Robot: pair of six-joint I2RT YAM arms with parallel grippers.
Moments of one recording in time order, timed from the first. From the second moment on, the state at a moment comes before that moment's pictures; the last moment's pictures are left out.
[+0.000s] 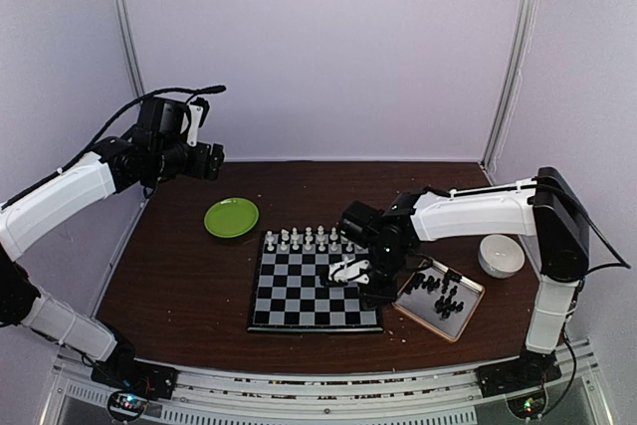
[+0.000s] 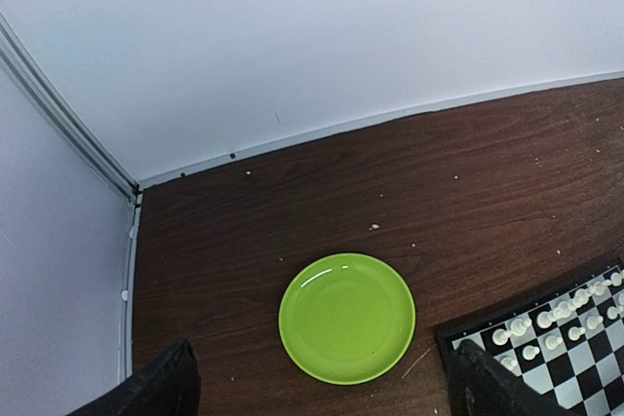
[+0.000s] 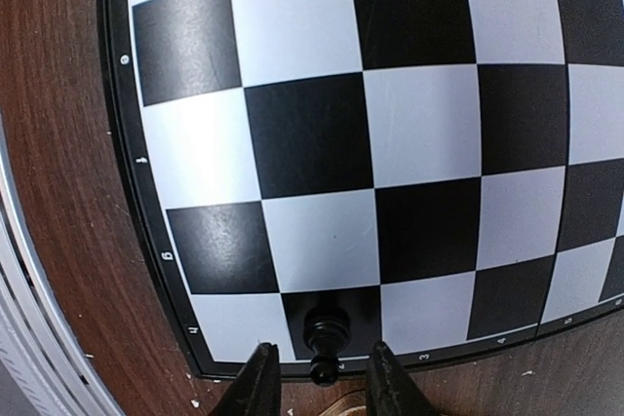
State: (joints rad) left arm -0.51 1.35 1.26 -0.45 -0.34 -0.03; right arm 0.95 1.88 1.33 -0.88 -0.13 -0.49
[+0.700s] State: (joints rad) left arm -0.54 1.35 1.26 -0.42 -0.01 0.01; right arm 0.61 1.53 1.11 -0.87 -0.10 -0.50
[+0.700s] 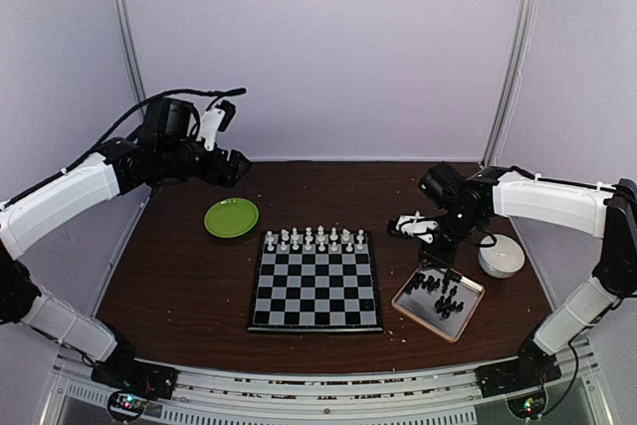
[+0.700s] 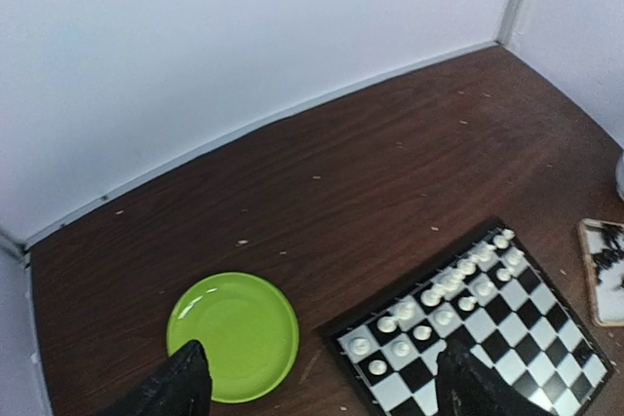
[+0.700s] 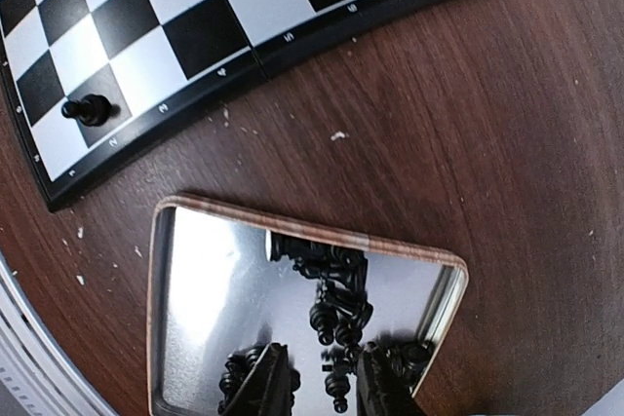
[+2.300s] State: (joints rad) left arm -0.94 1.71 1.16 -0.34 0.14 -0.23; right arm 0.46 1.62 1.01 -0.83 -0.07 -0.58
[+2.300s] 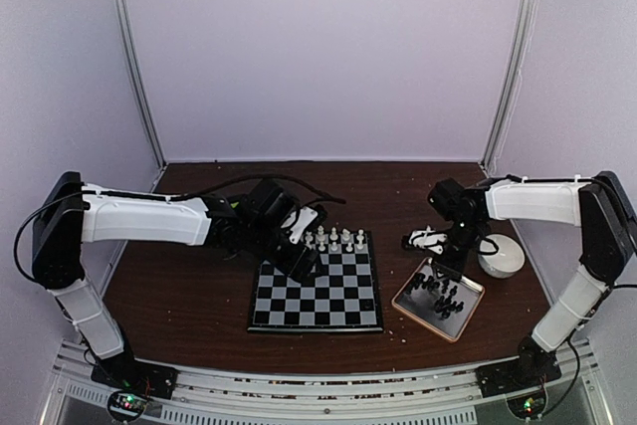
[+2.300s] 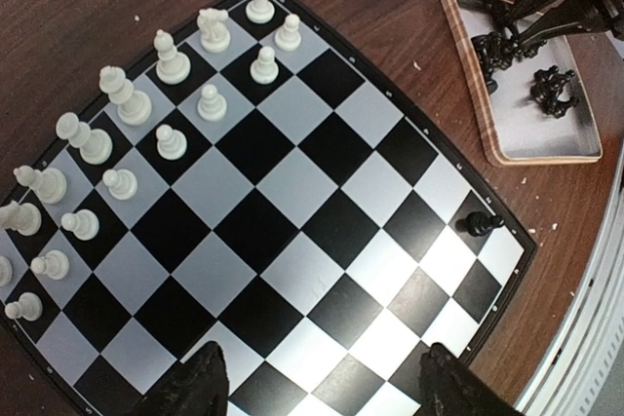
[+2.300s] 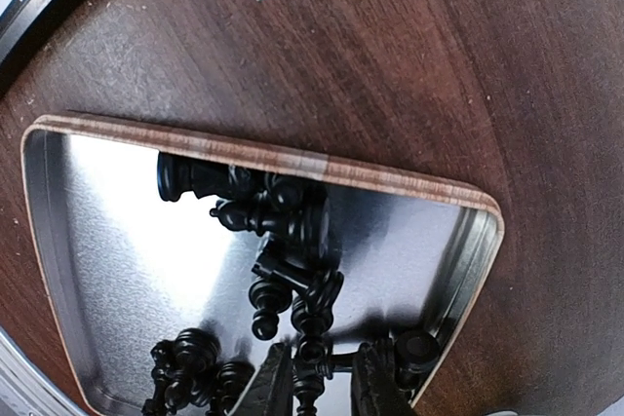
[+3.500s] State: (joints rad) left arm -0.94 1.76 1.13 -0.34 0.14 -0.23; right arm 0.46 1.64 1.01 -0.84 -0.07 -0.58
